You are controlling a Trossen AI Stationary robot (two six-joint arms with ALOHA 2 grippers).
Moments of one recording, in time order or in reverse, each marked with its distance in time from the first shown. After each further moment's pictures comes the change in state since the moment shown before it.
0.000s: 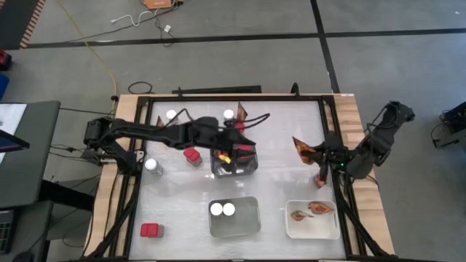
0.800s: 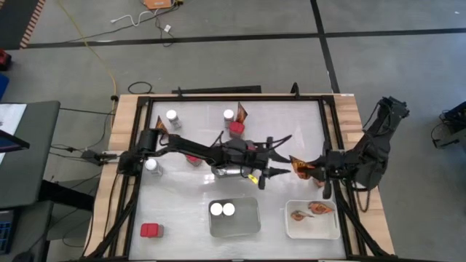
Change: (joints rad) left arm -0.079 0.578 0.301 0.680 0.066 0.012; right arm 0.161 0.115 0.000 0.397 0.046 -0.280
